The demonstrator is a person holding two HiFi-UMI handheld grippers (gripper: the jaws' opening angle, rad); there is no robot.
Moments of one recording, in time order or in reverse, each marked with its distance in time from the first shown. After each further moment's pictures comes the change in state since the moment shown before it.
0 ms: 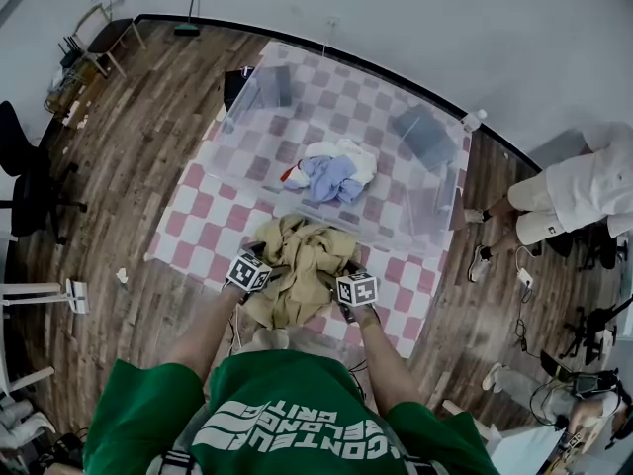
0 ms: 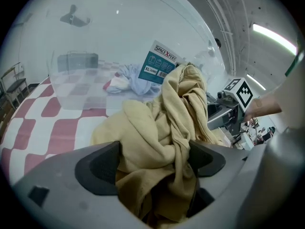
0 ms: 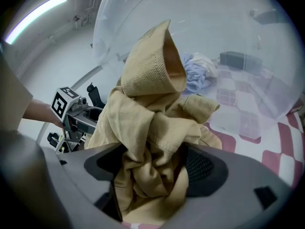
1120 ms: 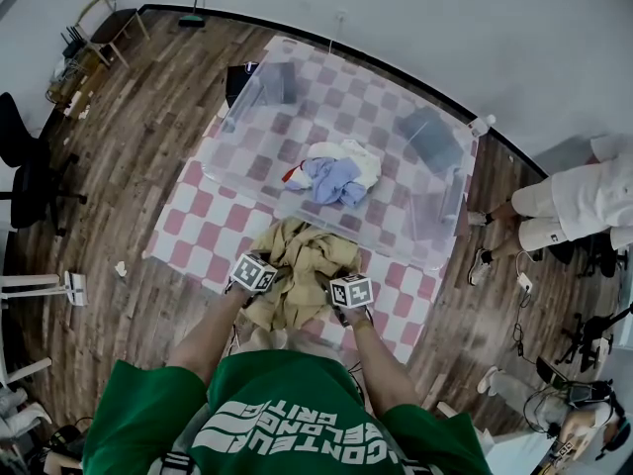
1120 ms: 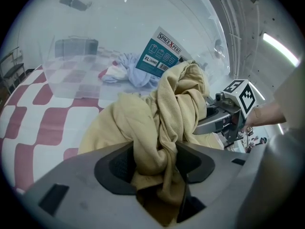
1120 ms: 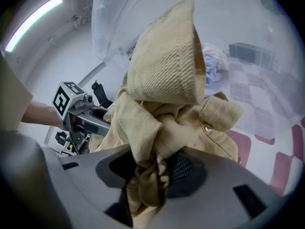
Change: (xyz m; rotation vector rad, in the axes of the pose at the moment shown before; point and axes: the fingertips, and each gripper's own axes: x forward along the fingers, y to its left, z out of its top) left arm 0.006 -0.016 0.002 -0.100 0.088 -0.054; right arm 0.013 0.021 0.003 0.005 0.071 0.078
